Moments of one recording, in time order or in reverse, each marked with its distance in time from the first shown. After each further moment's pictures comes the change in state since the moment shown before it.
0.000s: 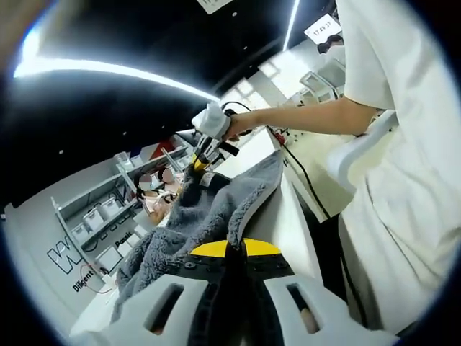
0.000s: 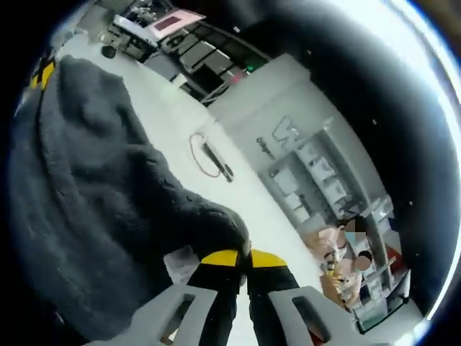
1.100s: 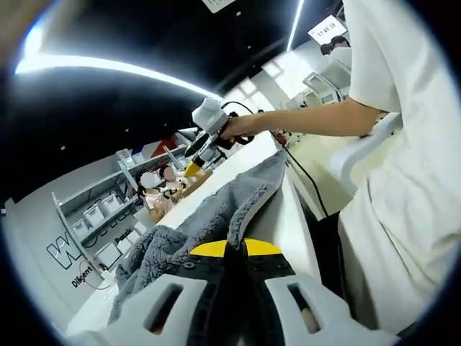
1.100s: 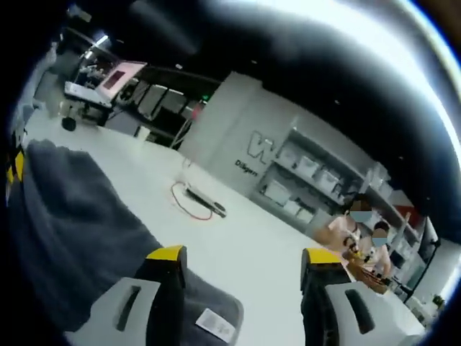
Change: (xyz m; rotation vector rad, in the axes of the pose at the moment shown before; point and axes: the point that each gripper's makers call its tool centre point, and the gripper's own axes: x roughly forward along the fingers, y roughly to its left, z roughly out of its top) left arm -0.005 0.003 -0.002 0.036 -0.021 0.053; right arm -0.011 -0.170 0.002 -0.211 -0.145 -0.627
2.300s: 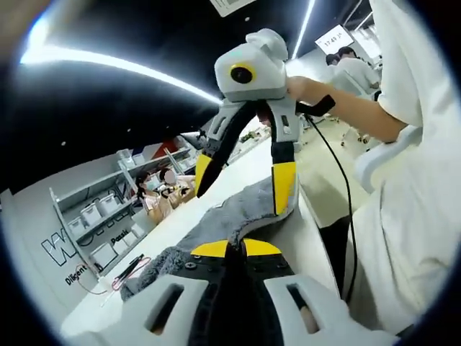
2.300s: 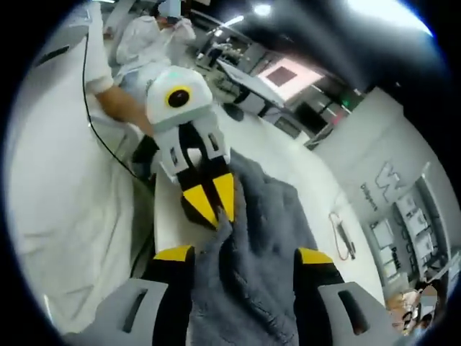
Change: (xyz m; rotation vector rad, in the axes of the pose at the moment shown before) left arm 0.017 0.021 0.021 -0.077 -0.026 0.004; right arm -0.119 0.218 0.170 -0.099 -0.210 0.655
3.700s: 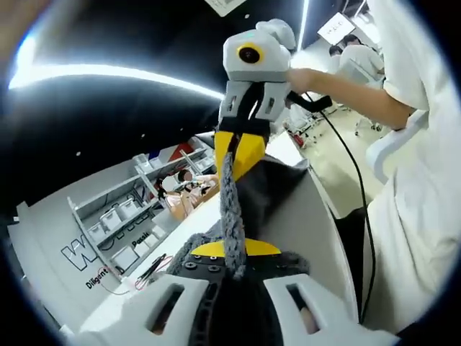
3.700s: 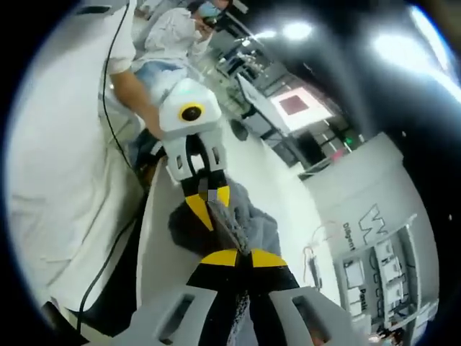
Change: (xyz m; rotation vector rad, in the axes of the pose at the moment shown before) left arm -0.019 0.021 -0.003 0.078 0.008 0.122; right arm -0.021 -0.012 0.049 -0.322 -0.101 -0.088
